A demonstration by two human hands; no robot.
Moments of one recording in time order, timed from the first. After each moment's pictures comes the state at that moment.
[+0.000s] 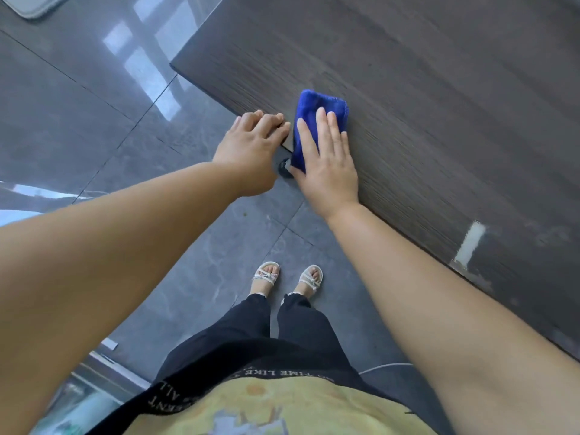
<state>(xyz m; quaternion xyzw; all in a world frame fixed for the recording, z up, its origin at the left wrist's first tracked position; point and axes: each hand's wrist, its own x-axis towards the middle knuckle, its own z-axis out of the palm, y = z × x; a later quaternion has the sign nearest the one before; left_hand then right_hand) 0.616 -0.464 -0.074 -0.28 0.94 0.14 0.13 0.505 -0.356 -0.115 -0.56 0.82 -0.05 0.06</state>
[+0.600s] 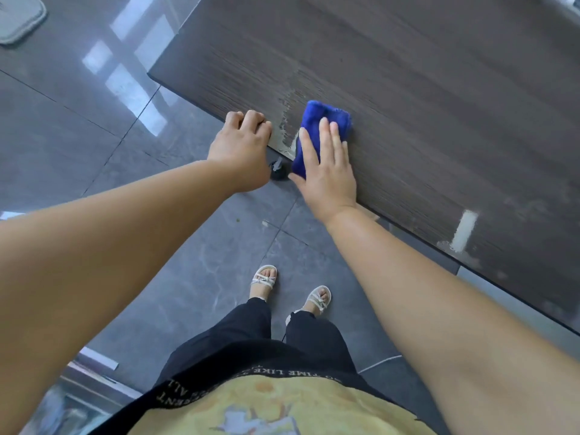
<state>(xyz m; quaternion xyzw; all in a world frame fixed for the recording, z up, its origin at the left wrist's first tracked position) 0.604 -0.455 -0.062 -0.31 0.92 0.15 0.16 0.502 -0.329 -0.124 -0.53 0.85 -0.05 0.02</state>
